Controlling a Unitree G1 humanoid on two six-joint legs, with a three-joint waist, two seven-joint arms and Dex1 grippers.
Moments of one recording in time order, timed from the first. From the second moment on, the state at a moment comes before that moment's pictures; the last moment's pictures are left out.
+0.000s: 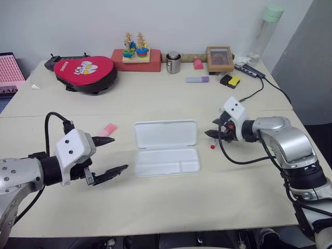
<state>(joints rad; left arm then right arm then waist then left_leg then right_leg) 0.17 0.99 0.48 -0.65 -0.54 0.59 -0.97 -0.64 -0.62 0.17 -0.17 0.20 0.97 0.76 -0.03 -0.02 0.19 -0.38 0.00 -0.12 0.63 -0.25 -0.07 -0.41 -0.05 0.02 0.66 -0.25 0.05</state>
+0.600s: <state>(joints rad) 0.12 0.96 0.40 -0.63 -0.52 0.57 -0.91 -0.67 -0.40 0.06 -0.12 0.18 1.20 0.43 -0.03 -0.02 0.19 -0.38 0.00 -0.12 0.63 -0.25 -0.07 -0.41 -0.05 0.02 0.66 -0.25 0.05</state>
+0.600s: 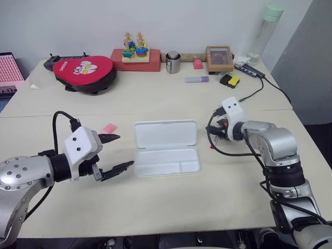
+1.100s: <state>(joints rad) 0.12 0.96 0.39 -0.63 -0.52 0.57 -0.90 -0.64 -0.38 0.06 -0.03 0.18 1.18 0.35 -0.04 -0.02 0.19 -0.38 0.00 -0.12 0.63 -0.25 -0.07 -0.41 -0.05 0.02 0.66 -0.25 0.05</state>
